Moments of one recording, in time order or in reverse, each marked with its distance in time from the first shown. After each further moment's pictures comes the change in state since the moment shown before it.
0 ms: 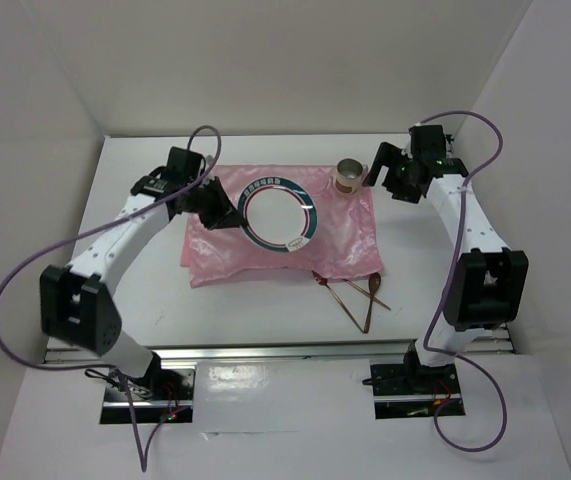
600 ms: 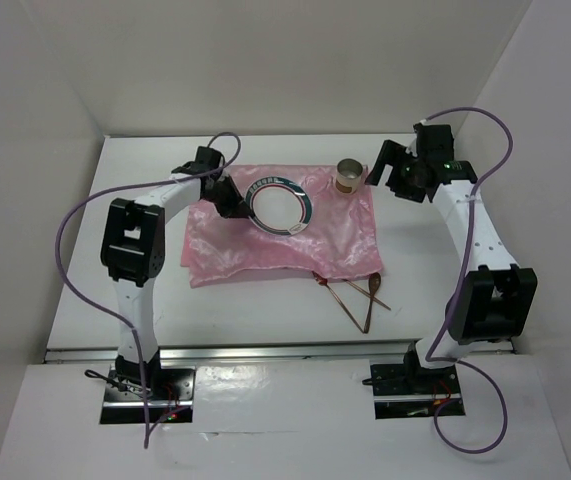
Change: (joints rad) left arm 0.079 0.647 0.293 0.238 -0.029 -0.006; right arm 0.005 -0.103 -0.018 -0.033 -0.011 -0.012
